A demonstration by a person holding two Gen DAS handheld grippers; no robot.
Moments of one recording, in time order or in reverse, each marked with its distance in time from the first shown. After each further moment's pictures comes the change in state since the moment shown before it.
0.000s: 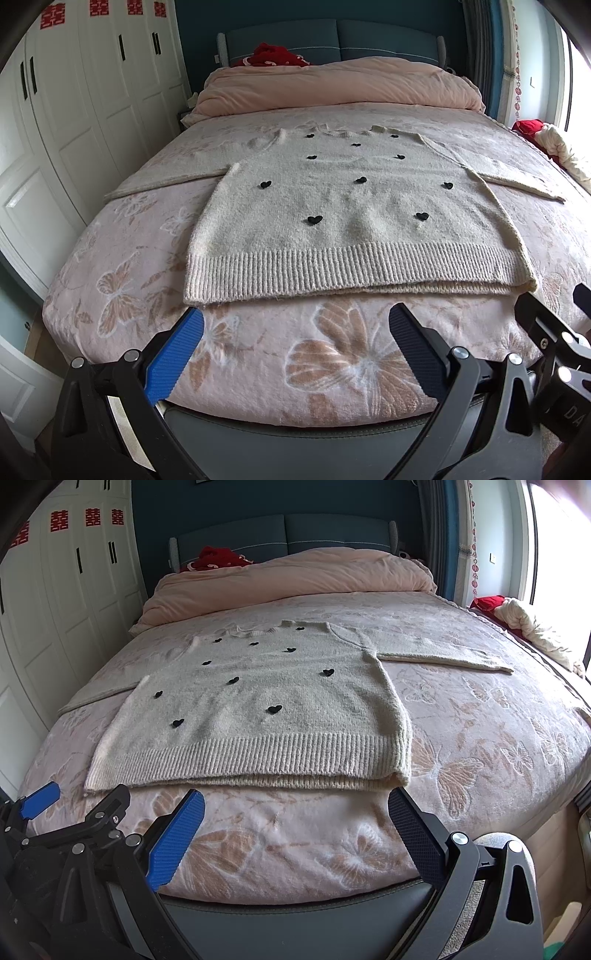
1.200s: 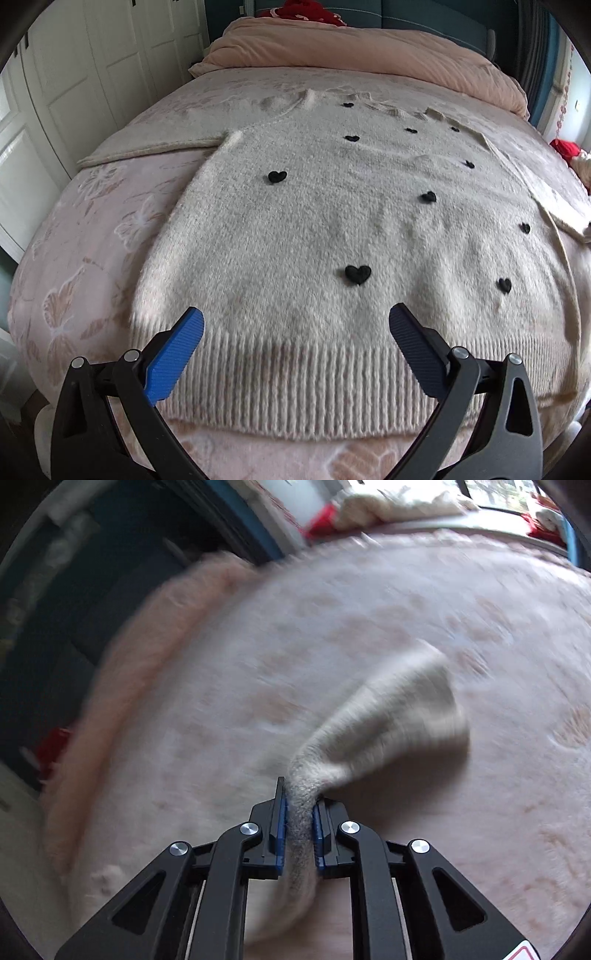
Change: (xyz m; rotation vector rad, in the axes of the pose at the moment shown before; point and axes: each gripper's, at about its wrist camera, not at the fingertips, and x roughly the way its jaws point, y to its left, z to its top) left arm 0.142 0.024 0.073 -0.134 0.161 0.009; right arm 0.291 -0.425 0.264 0.706 -0.152 -0.015
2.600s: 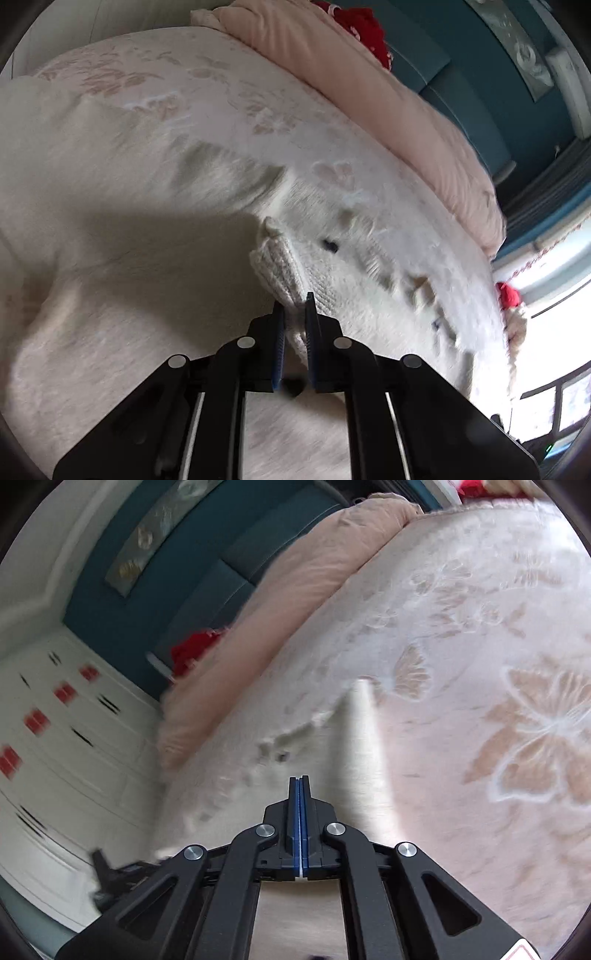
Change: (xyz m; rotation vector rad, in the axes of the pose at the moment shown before) left arm 0.172 0.019 0.213 -0.454 0.021 -0.367; right arm 0.012 0.165 -0.190 -0.166 0.304 0.324
